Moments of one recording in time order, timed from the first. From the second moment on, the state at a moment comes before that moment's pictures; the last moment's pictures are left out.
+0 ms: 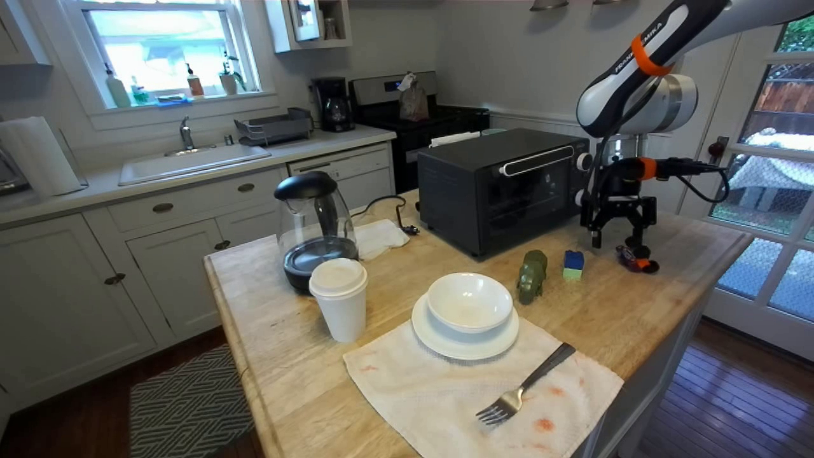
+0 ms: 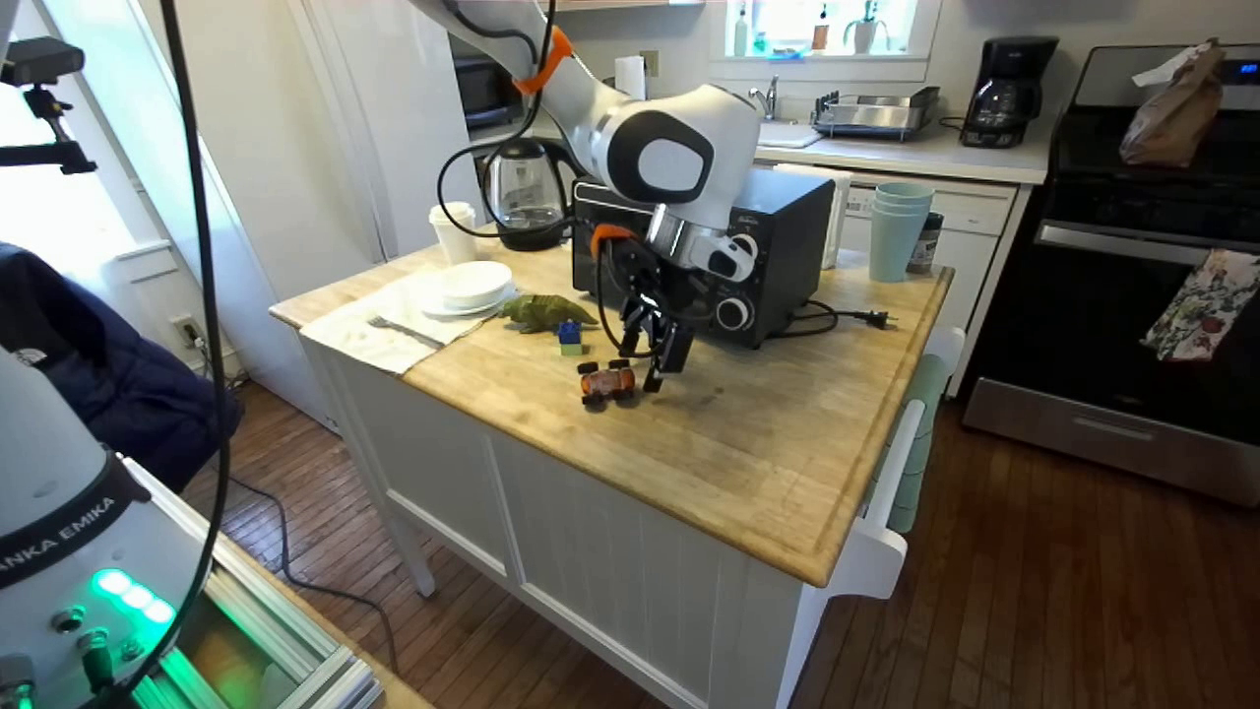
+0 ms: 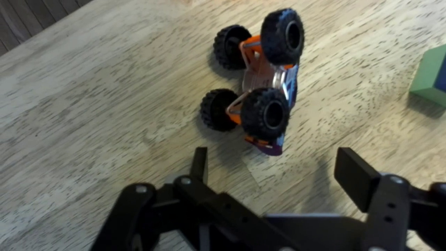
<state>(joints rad) -0.29 0.64 -0.23 -1.77 0.21 2.06 0.01</state>
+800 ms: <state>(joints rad) -0.29 0.67 -0.23 -1.72 0.21 1.99 0.05</state>
